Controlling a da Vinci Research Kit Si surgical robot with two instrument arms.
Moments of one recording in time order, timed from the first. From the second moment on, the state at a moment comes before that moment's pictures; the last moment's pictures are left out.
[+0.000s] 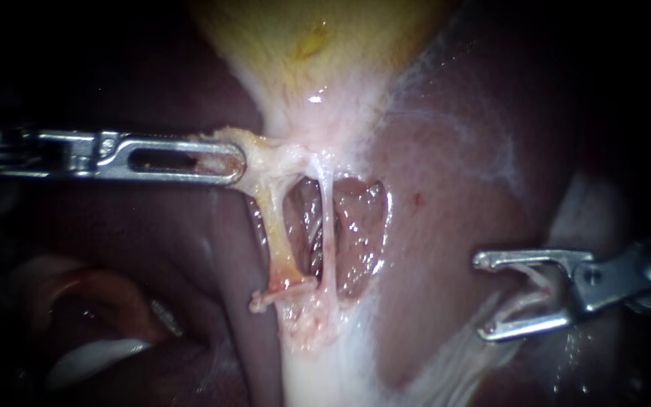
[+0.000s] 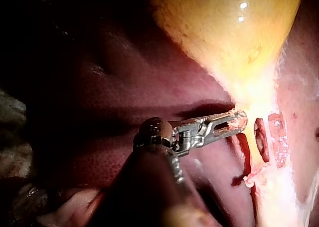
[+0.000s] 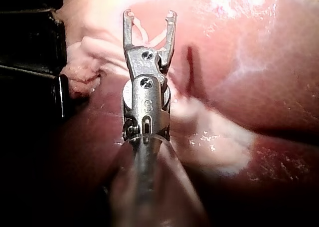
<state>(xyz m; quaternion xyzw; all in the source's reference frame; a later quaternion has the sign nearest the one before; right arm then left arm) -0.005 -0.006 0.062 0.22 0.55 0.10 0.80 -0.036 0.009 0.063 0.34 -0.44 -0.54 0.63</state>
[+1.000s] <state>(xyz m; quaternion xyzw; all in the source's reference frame) 0.010 -0.007 0.071 0.30 0.52 0.20 0.78 -0.036 0.009 0.063 0.34 -0.44 -0.54 0.63</state>
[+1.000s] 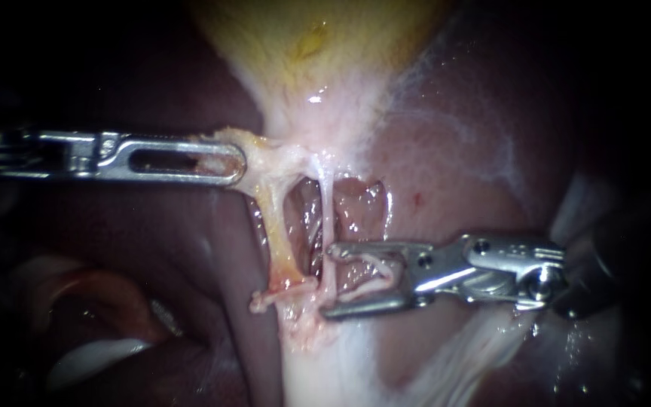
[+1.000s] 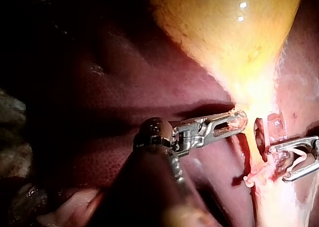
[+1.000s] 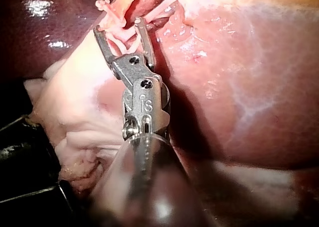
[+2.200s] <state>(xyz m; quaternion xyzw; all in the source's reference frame) 0.018 -0.007 0.076 0.40 0.53 0.23 0.71 -0.036 0.009 0.063 0.33 -0.44 -0.54 0.63</state>
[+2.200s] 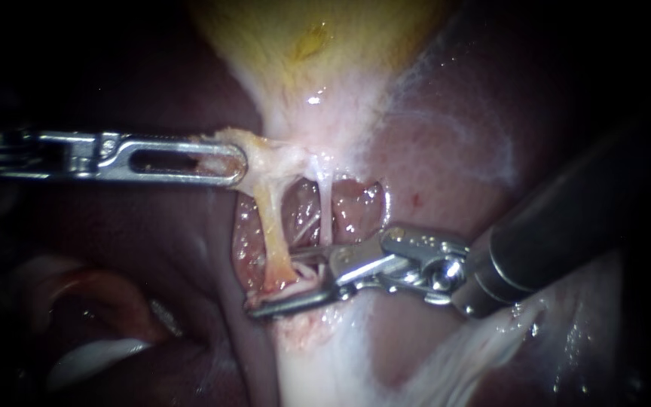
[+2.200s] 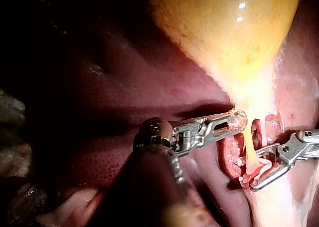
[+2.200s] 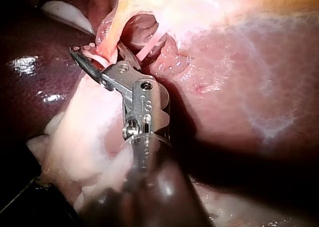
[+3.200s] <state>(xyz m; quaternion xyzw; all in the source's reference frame) 0.017 -0.007 0.076 0.45 0.51 0.24 0.69 -0.036 0.009 0.063 0.33 -0.44 -0.54 0.63</state>
